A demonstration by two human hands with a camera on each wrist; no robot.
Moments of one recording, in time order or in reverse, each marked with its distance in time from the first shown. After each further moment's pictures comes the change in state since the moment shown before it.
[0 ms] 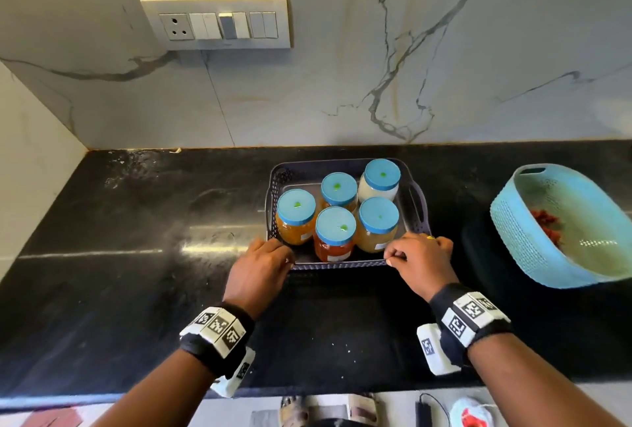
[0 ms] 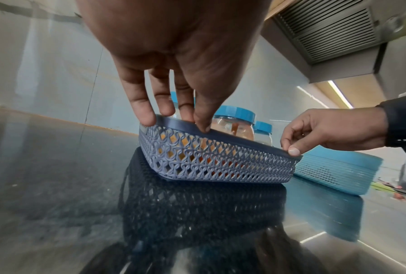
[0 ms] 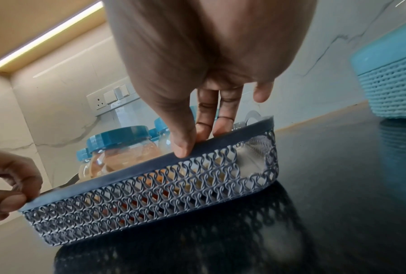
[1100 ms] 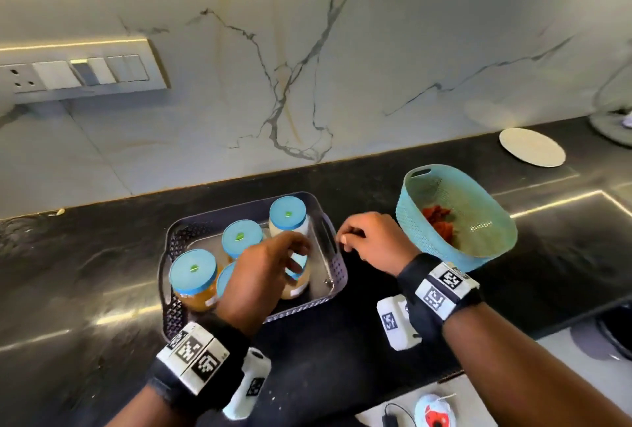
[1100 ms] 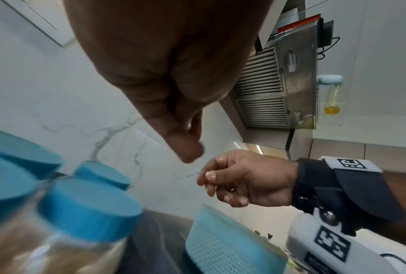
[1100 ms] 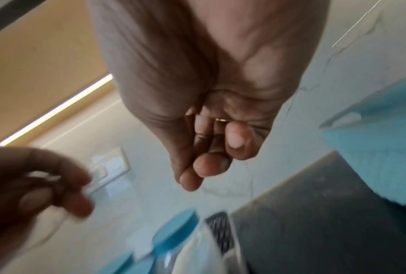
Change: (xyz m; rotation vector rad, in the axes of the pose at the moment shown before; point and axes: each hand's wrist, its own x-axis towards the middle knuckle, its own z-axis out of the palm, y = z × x) left_hand 0.082 0.165 -0.027 -0.550 -0.174 0.056; right_hand 0.012 0.052 -0.103 0.350 -0.013 -0.023
